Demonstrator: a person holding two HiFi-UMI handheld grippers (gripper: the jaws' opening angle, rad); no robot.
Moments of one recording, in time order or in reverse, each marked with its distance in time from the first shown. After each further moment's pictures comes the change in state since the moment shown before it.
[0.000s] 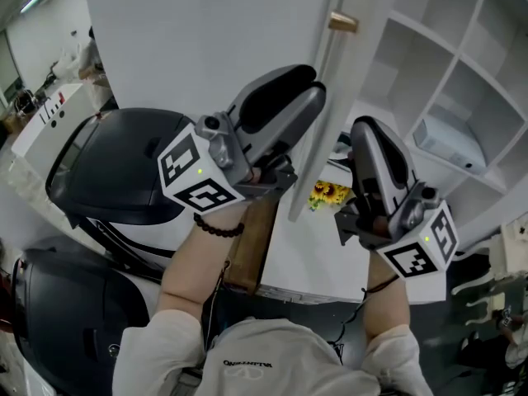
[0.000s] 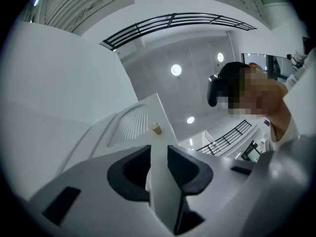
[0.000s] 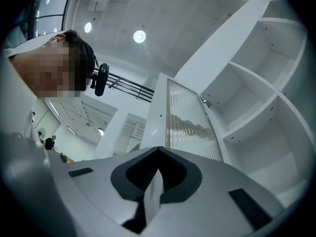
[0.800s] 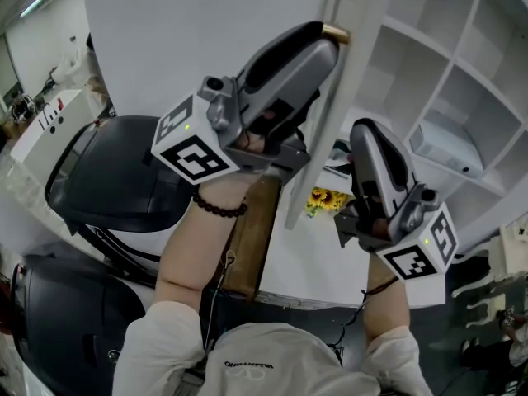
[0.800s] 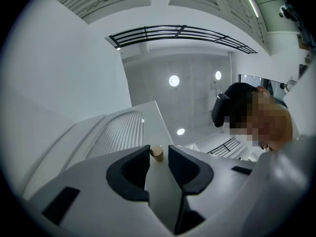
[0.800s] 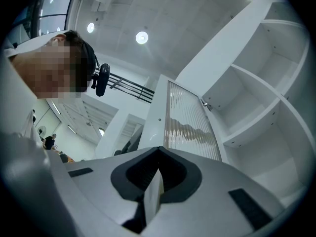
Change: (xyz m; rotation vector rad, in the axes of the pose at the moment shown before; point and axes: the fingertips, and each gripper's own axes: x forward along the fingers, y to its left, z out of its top) left arm 0.039 0.001 0.041 -0.119 -0.102 -0.146; right arm 0.002 0.005 0.006 -0.027 -0.018 0.012
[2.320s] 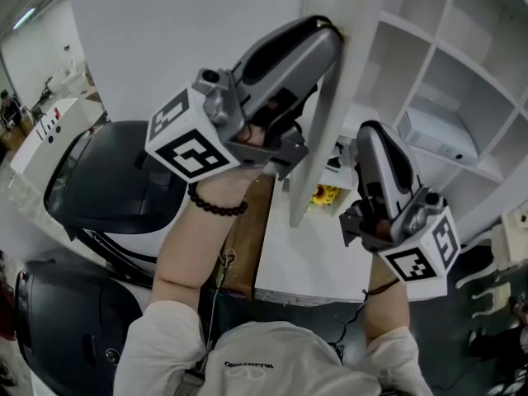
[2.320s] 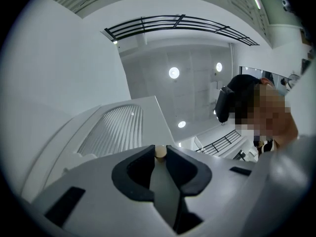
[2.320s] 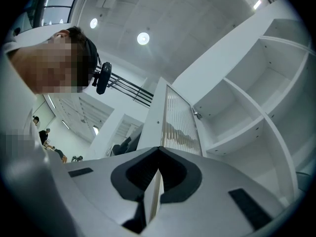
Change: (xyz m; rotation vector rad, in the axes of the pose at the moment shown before) left arm 0.040 -0.007 -0.032 0.030 0.080 0.014; right arm -0.044 -0.023 0.024 -0.052 -0.014 -0.073
